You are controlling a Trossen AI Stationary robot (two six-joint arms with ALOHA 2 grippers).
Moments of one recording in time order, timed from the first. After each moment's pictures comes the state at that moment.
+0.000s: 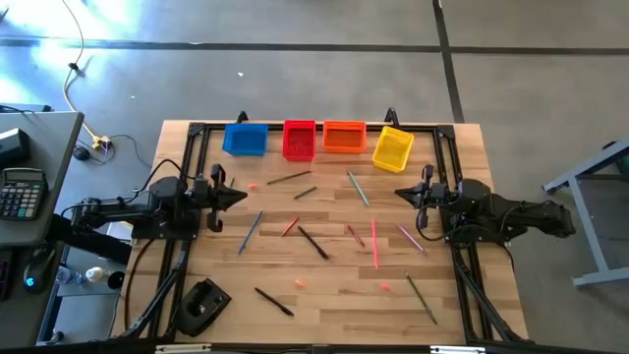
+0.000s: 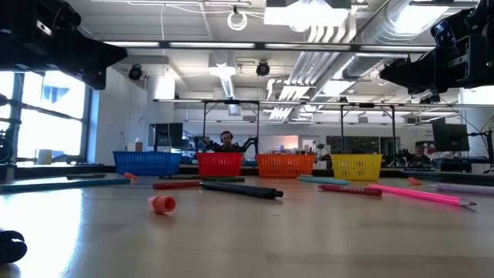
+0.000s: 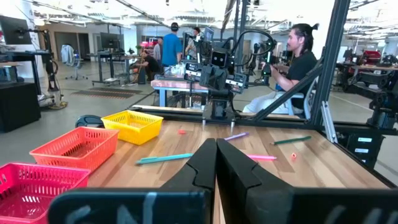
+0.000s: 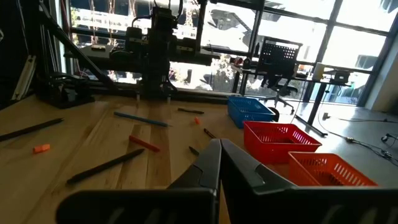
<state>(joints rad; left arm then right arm) 0.21 0.00 0.01 0.06 0.01 -0.04 -0.12 0.02 0.01 0.02 0.05 -0.16</state>
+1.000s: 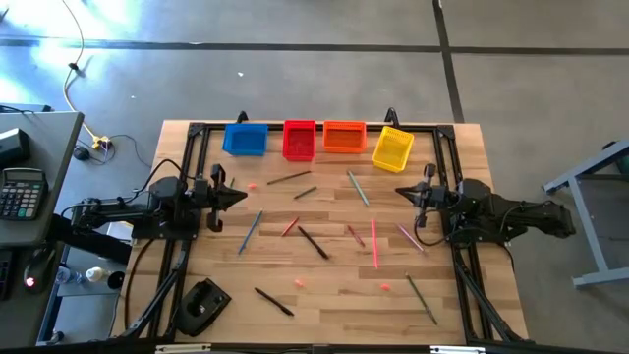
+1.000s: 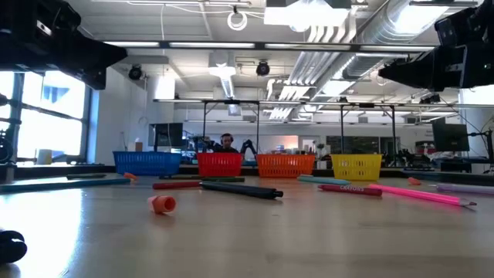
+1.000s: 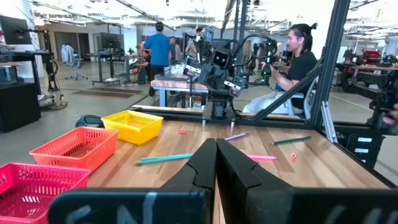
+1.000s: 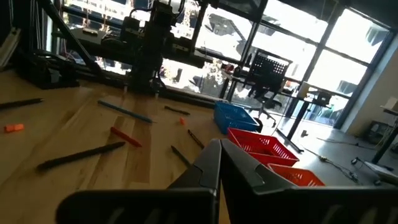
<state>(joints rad) 0.21 0.00 0.01 0.06 0.01 -0.04 -0.12 0.02 0.01 0.06 0.09 -0.34</state>
